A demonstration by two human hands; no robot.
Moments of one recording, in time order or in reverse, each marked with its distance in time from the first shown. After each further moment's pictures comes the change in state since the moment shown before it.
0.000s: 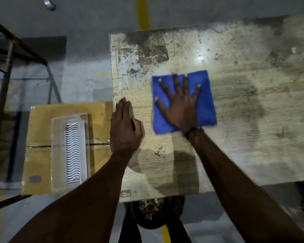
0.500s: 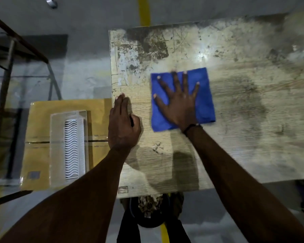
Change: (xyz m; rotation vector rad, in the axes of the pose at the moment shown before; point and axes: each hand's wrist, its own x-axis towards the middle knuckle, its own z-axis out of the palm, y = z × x) left_hand 0.000 0.001 -0.001 -0.030 0.032 0.008; right_hand -0.002 0.000 0.001 0.015 0.001 -0.011
